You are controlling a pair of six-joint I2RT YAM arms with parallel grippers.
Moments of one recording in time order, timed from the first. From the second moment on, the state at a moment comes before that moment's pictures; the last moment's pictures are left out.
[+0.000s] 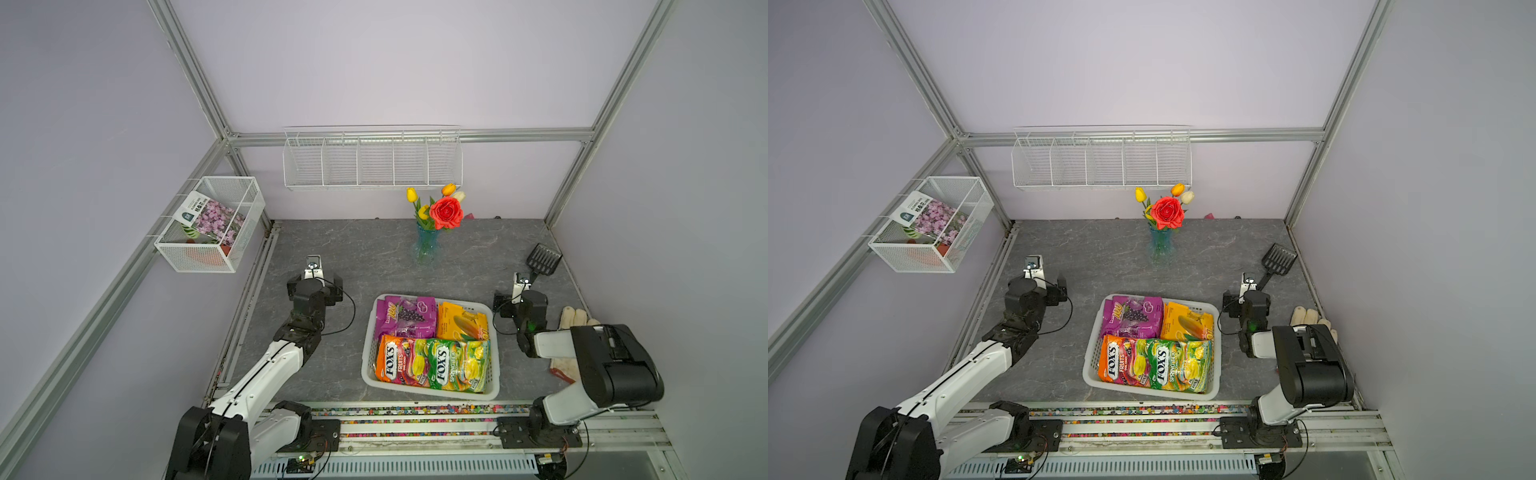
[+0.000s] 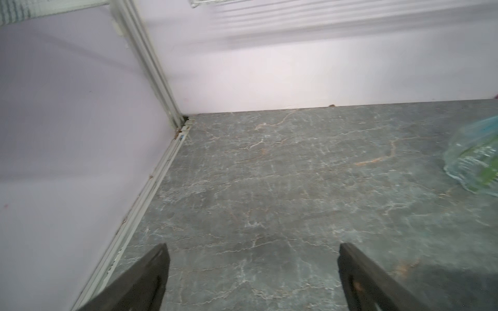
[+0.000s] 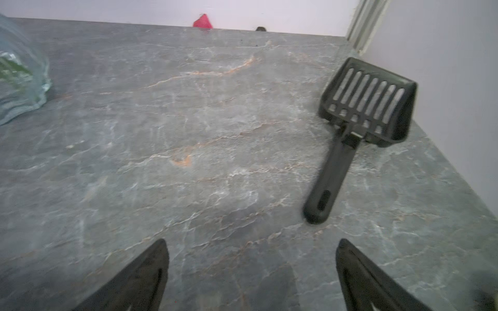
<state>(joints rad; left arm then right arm) -0.27 1.08 0.51 0.24 -0.37 0.02 0.04 1.55 0.36 0.74 0.11 -0.02</state>
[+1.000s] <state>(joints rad) -0.02 1.51 0.33 0.91 0.00 -0.02 0.05 1.53 0.37 0.76 0.03 -0.07</state>
